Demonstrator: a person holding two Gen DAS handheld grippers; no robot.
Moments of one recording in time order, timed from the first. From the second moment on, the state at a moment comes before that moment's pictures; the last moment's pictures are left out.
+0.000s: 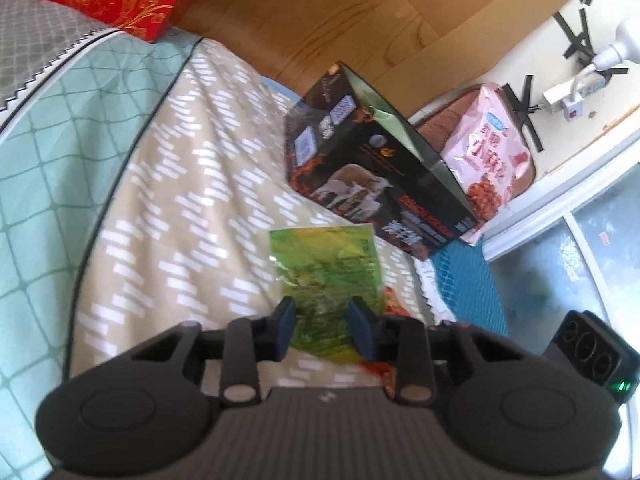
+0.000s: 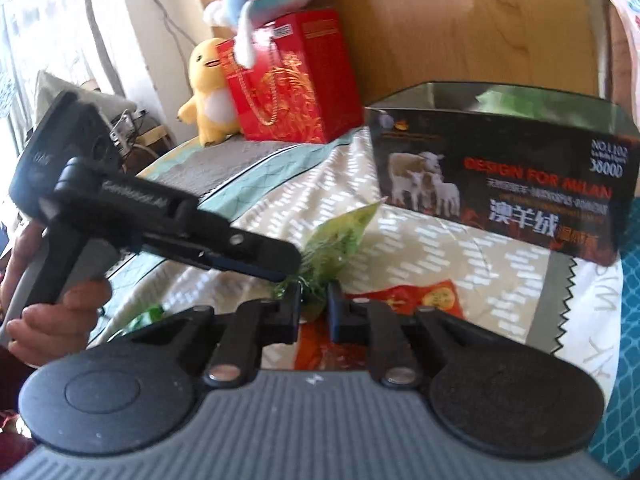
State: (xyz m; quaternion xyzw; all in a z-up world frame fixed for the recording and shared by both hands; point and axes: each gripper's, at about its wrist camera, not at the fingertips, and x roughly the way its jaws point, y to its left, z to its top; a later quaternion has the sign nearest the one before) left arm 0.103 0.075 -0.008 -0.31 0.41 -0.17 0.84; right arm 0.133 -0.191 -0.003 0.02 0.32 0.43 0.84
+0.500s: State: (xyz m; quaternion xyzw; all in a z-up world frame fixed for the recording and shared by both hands) left arm 0.132 0.044 0.061 -0.27 0.36 -0.23 0.86; right arm 0.141 -0.220 0.042 0.14 0.28 0.42 0.85
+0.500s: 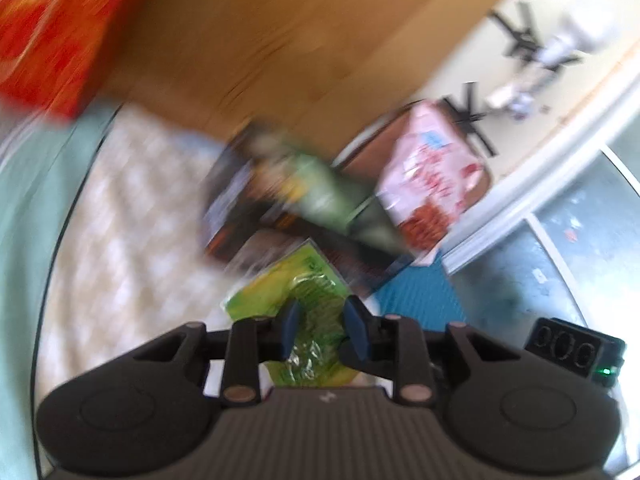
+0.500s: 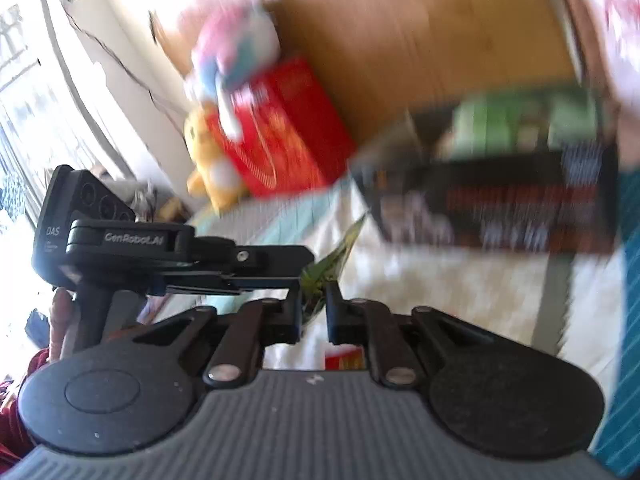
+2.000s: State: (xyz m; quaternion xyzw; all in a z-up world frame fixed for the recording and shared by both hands) left arm -0.025 0.115 0.010 -0.26 0.40 -0.16 0.86; right arm 0.029 -0.136 0.012 -0.15 0.33 0.53 0.76
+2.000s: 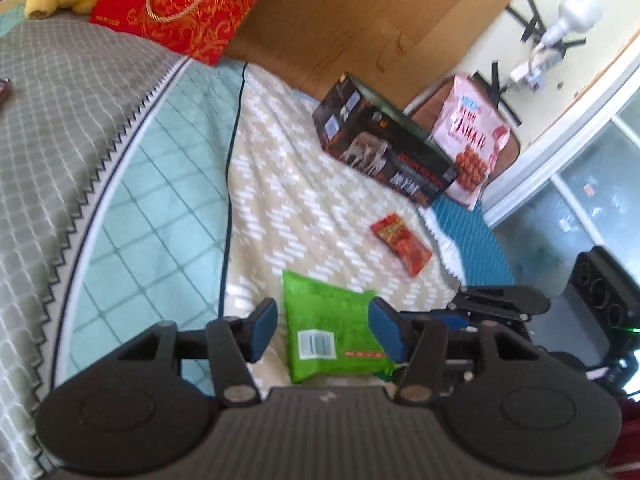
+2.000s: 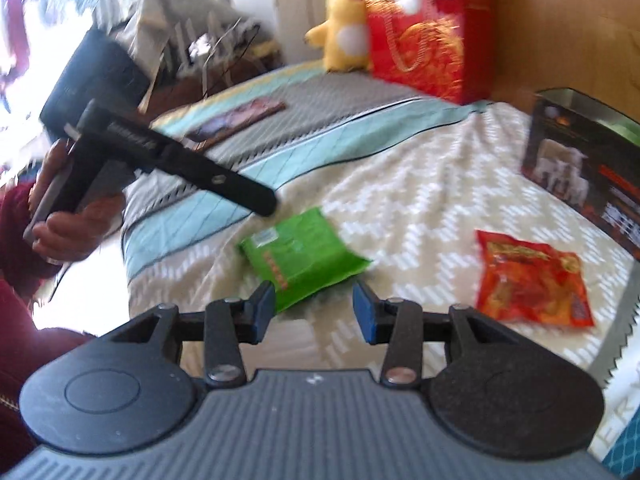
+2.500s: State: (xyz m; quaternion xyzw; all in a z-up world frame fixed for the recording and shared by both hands) left arm 0.039 0.079 0.019 -0.24 0.40 -0.17 0.87; right arm 0.058 -0.156 0.016 -0.11 0.28 0.46 0.84
